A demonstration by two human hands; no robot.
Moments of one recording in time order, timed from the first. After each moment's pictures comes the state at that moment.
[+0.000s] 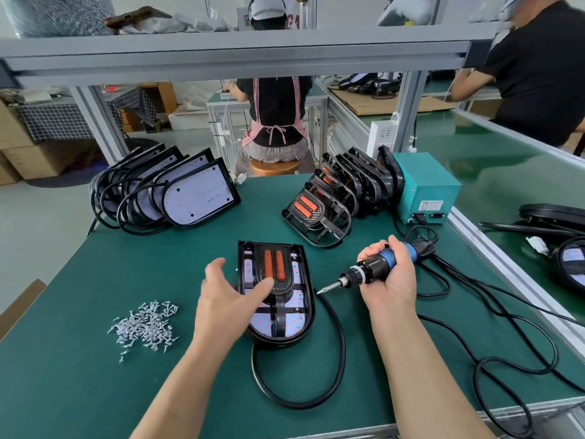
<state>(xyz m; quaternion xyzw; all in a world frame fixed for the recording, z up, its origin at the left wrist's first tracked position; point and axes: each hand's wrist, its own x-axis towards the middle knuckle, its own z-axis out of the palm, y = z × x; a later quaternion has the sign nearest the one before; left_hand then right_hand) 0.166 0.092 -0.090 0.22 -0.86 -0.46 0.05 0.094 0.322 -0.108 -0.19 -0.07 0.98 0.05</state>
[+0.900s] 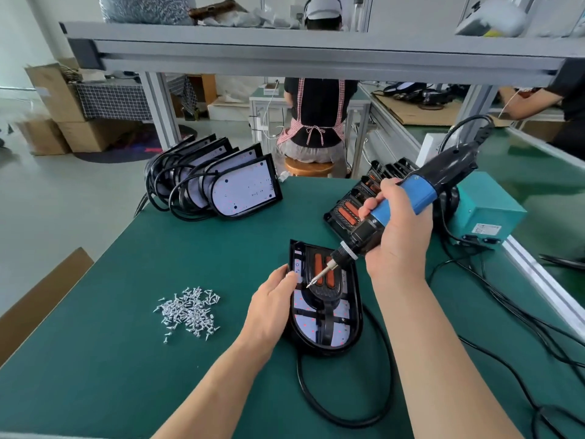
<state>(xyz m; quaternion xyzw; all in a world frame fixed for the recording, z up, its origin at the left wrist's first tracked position) 0.162 0.084 -0.103 0.15 -0.73 -0.66 -0.02 0.085 0.231 -0.015 0.00 -0.41 0.89 0.18</state>
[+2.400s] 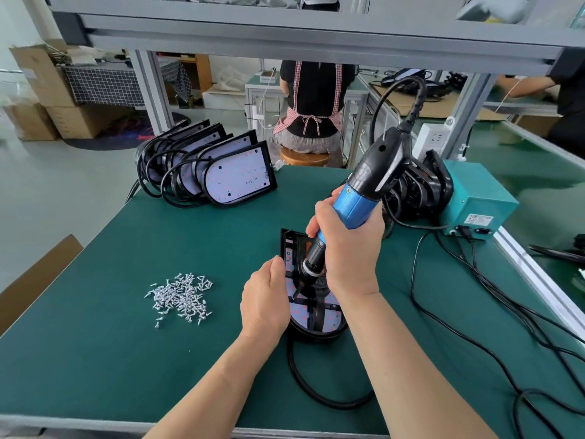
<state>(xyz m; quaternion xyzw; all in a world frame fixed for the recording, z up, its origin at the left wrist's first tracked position) 0.159 0.103 -0.112 0.21 -0.78 -0.57 0.13 0.121 0.193 -0.035 0.13 -0.54 0.81 0.20</state>
